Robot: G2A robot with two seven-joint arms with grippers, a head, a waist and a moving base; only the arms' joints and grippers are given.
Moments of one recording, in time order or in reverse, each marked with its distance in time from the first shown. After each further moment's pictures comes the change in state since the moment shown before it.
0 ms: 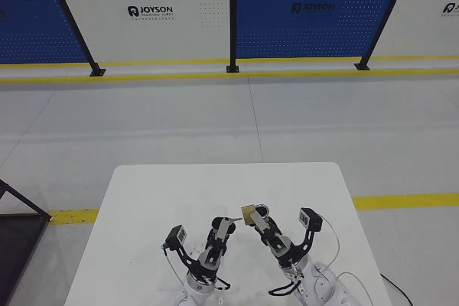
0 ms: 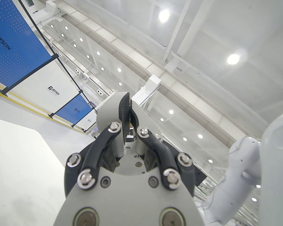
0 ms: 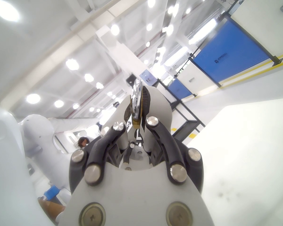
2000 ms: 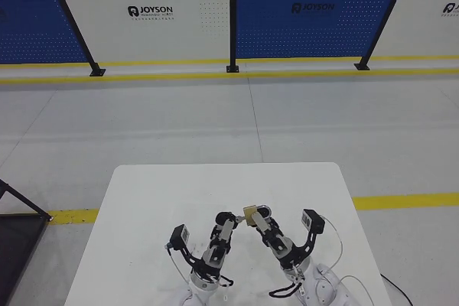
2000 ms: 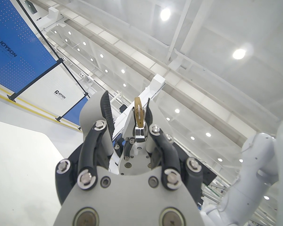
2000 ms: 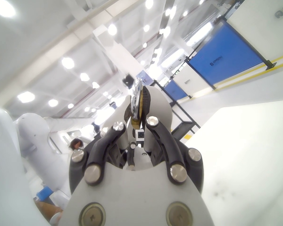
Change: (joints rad) left arm -0.010 -0.046 -0.028 0.055 0.100 0.001 0.039; right arm -0.034 -0.005 0.037 -0.034 -0.049 0.019 -0.004
